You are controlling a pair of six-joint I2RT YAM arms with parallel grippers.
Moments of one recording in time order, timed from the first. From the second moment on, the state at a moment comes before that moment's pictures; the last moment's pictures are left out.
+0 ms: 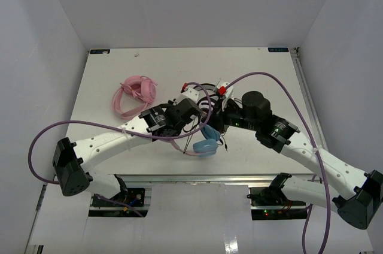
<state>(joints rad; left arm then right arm) -1.02 1.39 1.23 -0.84 -0.69 -0.27 0.82 1.02 0.92 -0.21 -0.33 0.09</state>
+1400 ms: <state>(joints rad) -0.91 1.37 1.32 -0.98 -0.75 -0.66 1.21 0.99 0.52 0.25 -0.15 0.31</state>
